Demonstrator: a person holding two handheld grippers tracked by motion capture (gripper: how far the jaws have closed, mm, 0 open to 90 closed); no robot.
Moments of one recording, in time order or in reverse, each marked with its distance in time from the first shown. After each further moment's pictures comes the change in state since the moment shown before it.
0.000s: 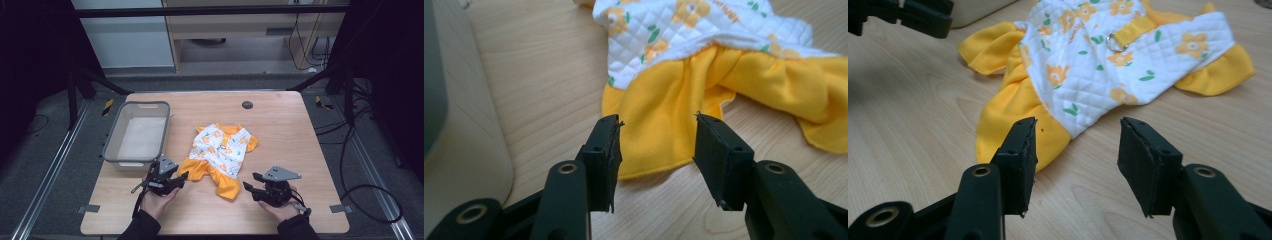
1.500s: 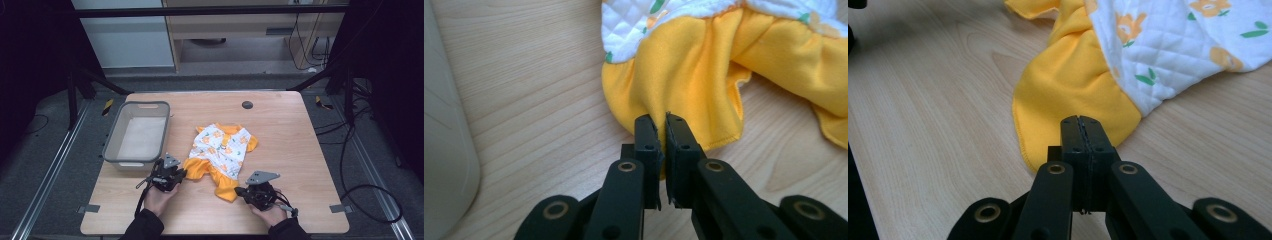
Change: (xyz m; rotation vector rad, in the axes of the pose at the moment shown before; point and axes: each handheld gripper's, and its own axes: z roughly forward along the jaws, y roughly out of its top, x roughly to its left) left arm 0.007 -0.001 0.020 0.068 -0.060 -0.042; right arm 0.019 -0.006 0.032 0.144 0.109 -0.020
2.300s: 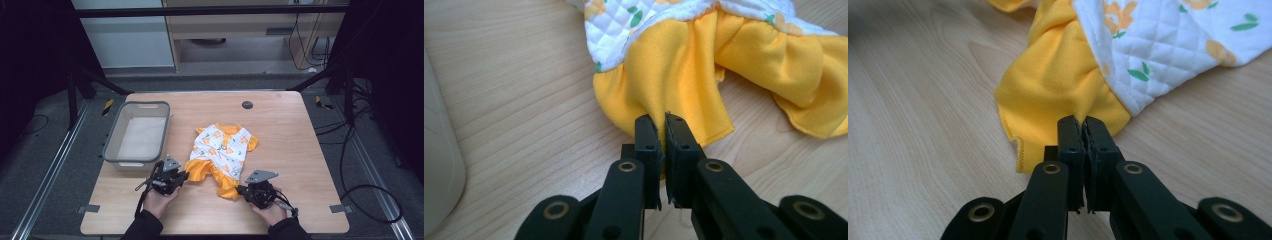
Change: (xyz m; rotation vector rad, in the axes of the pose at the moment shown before) left arm -0.009 0.001 -0.016 -0.028 -0.048 0.017; right arm -0.006 0.000 0.003 0.028 -0.040 -0.009
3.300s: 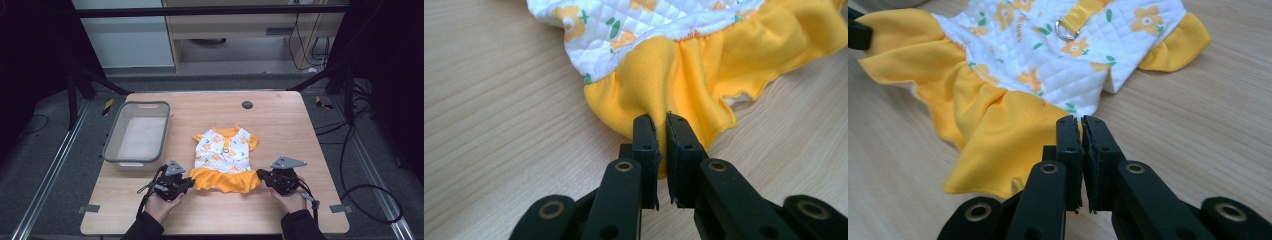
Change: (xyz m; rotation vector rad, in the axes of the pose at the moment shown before) left arm -0.019 -0.001 -0.001 0.055 -0.091 0.034; right arm -0.055 0.001 -0.035 -0.090 -0.122 0.073
